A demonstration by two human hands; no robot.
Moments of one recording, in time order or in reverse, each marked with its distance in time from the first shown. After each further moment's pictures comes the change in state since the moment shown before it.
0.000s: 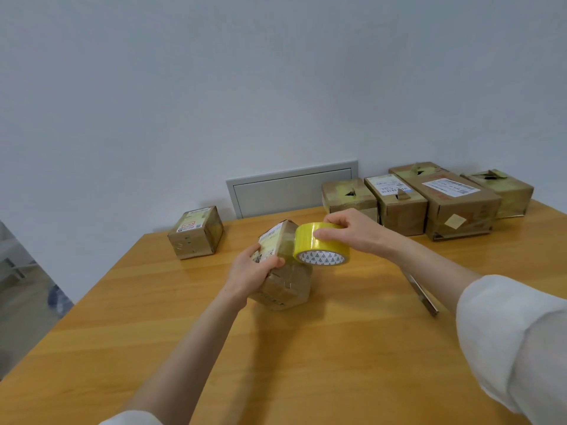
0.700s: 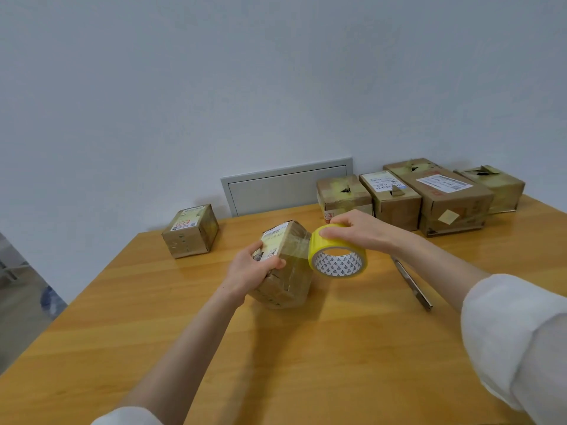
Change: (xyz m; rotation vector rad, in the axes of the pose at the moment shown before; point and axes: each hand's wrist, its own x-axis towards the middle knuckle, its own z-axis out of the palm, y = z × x) left_hand -0.001 0.003 0.004 0.037 -0.060 0.021; right_hand -0.009 0.008 -0.011 -0.116 -0.025 0.108
